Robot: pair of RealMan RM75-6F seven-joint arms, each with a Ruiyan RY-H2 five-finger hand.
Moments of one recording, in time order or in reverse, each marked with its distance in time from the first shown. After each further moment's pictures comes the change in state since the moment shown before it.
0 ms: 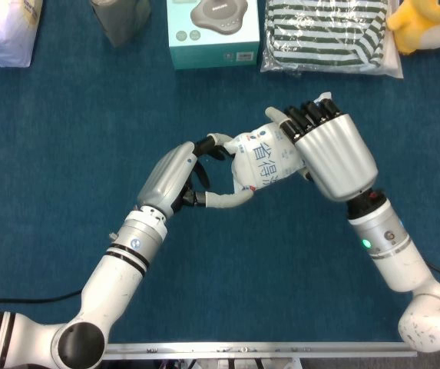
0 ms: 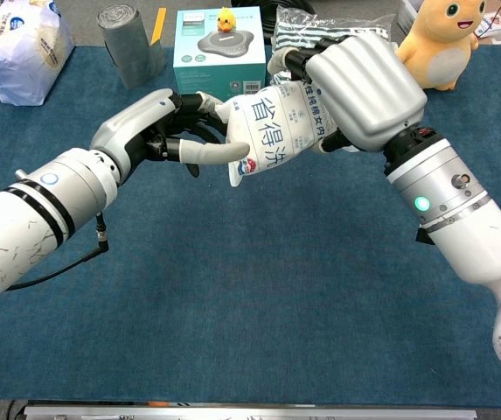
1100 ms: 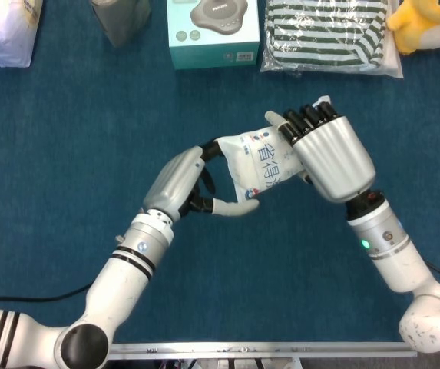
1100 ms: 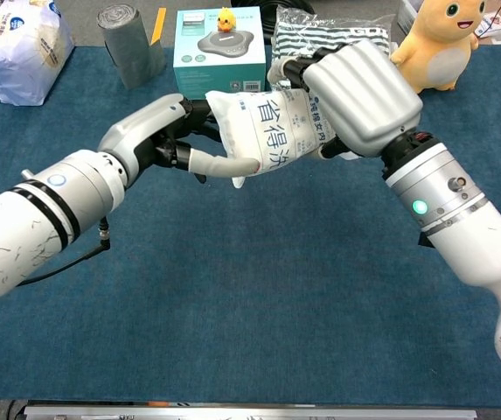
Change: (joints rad) left arm -0.035 -0.010 -0.010 -0.040 -0.063 0.005 0.056; right arm -0.008 -0.001 0.004 0.001 0.008 -0.033 -0.018
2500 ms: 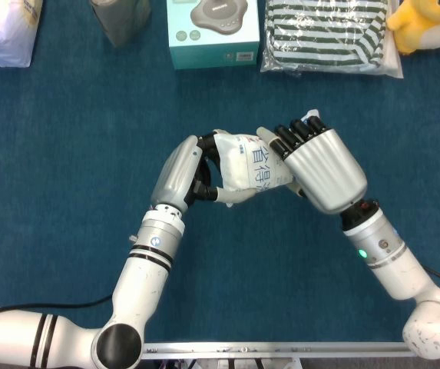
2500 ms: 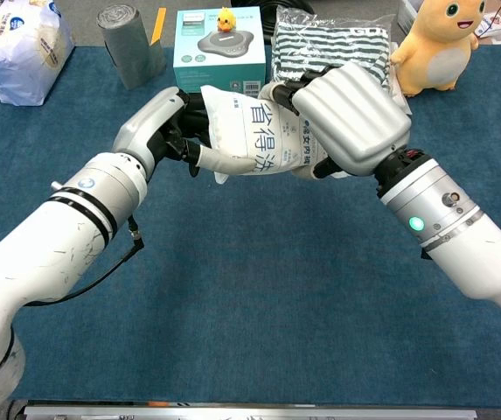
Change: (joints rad) left arm 0.037 -0.201 -0.053 0.123 0.047 0.167 -0.052; right arm -0.007 0.013 -0.039 -0.015 -0.016 -0.048 0.001
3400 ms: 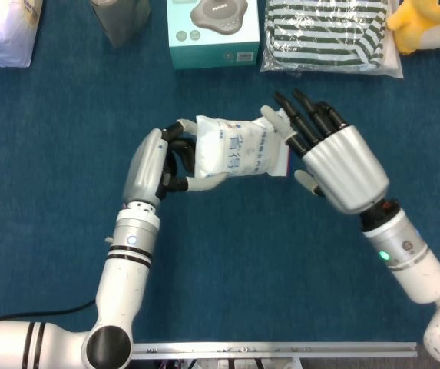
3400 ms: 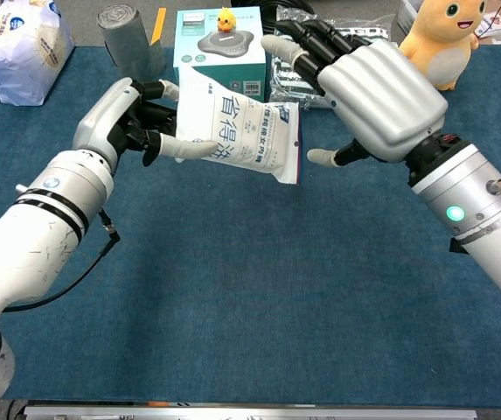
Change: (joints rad) left arm 0.104 0.020 0.004 0.018 0.082 0.052 -0.006; right arm -0.027 0.115 -0.001 -0.115 -0.033 0.036 0.059
